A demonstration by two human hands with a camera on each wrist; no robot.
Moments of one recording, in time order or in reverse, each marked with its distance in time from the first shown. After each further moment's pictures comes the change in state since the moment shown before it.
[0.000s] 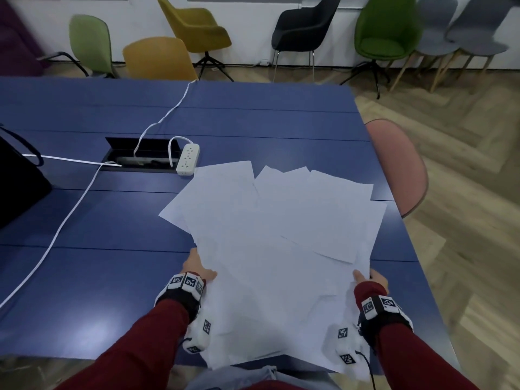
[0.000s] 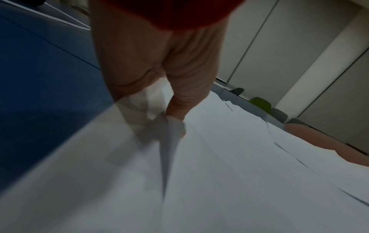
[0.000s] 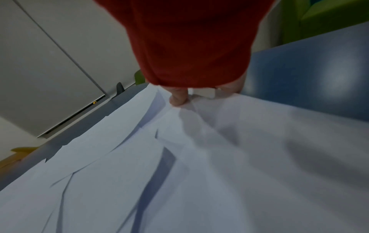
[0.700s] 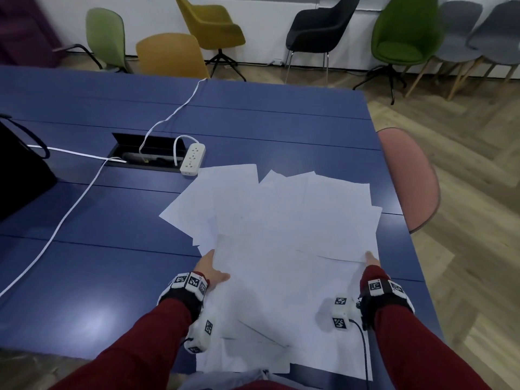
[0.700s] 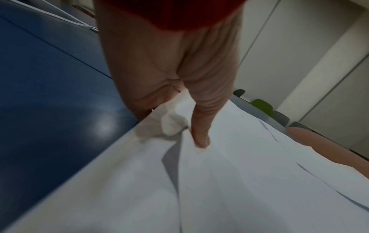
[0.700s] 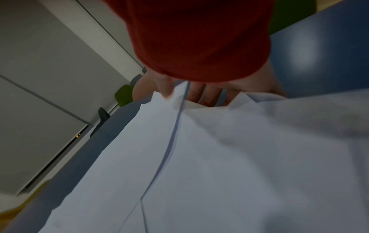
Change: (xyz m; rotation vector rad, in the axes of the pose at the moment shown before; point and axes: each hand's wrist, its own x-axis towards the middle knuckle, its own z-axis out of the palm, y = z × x) left_hand 0.009 0.017 0.018 -0.095 -0.165 0.142; right_hand 0.040 -0.064 0.005 0.212 -0.084 0.328
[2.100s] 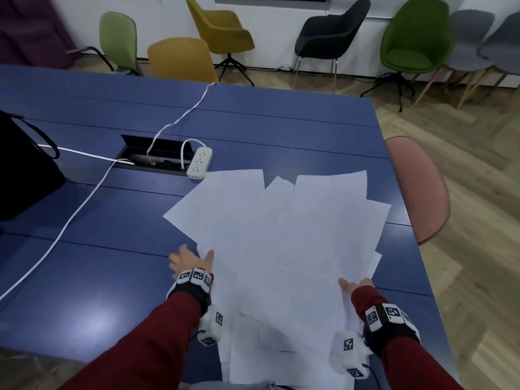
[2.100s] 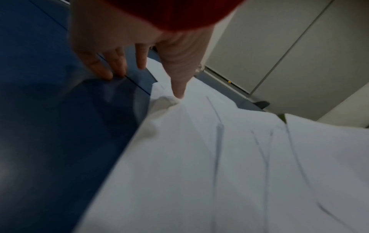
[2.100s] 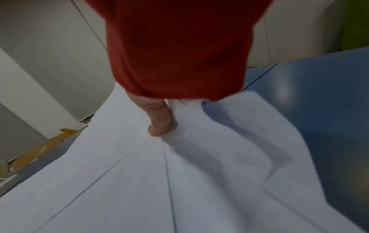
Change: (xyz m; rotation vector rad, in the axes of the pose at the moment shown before) left_hand 0.019 -0.003 -0.013 -0.038 0.625 -0.254; right_hand -0.020 0.019 0.021 -0.476 -0.124 -0.211
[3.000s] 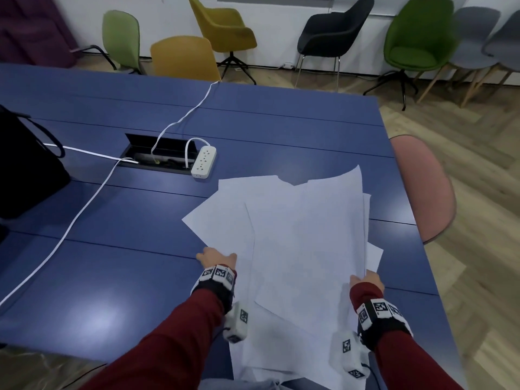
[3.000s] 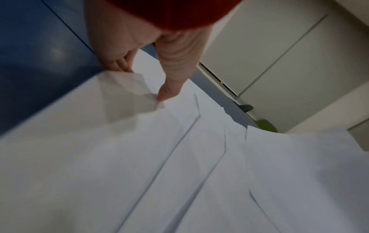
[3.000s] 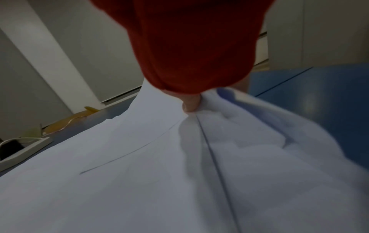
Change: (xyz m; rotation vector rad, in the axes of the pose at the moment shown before) left_hand -0.022 0.032 0.016 -0.045 -0.204 -0.080; right_hand 0.003 -0.003 0.010 -0.005 0.262 -0.139
